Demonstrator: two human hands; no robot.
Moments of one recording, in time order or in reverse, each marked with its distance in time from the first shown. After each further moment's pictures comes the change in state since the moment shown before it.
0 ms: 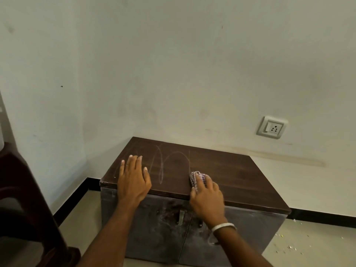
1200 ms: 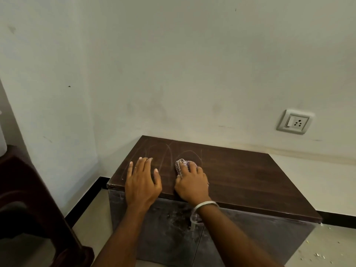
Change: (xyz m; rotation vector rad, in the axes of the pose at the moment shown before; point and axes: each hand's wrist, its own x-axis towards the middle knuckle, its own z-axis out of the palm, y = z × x) left_hand -0.002 0.000 0.008 0.039 0.076 0.012; right_hand 0.056 -0.066 0.026 0.022 -0.077 -0.160
